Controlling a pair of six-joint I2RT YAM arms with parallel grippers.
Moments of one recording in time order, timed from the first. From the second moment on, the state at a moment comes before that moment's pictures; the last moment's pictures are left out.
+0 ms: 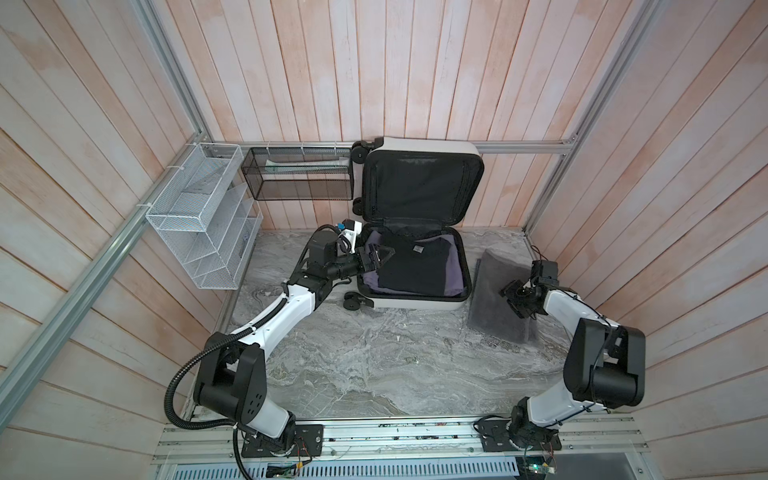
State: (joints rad) left arm -0.36 1.54 1.15 0.12 0.66 -0.70; right arm -0.20 1.60 0.94 -0.40 -0.18 0.69
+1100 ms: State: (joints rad) left arm -0.44 1.43 0.96 0.13 0.67 -0.73; right arm 0.54 1.18 0.48 -0.16 -0.19 1.34
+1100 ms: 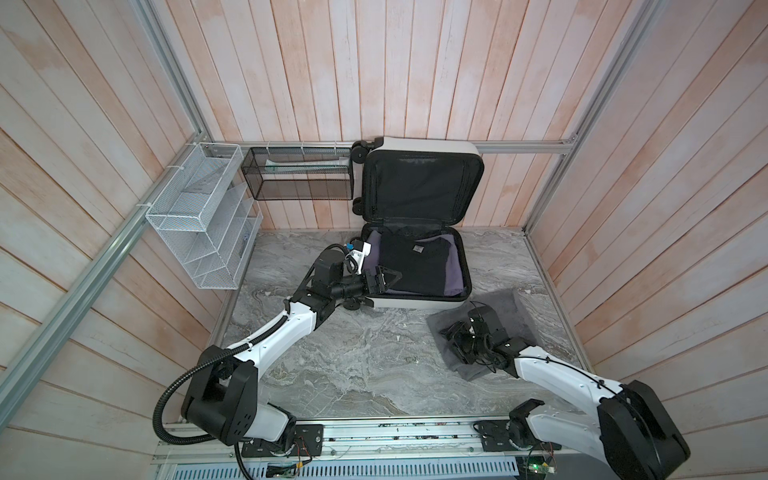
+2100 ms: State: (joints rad) left arm -0.75 1.70 0.90 0.18 0.59 -0.72; right arm -0.34 1.27 0.66 -0.34 -0.29 0.85
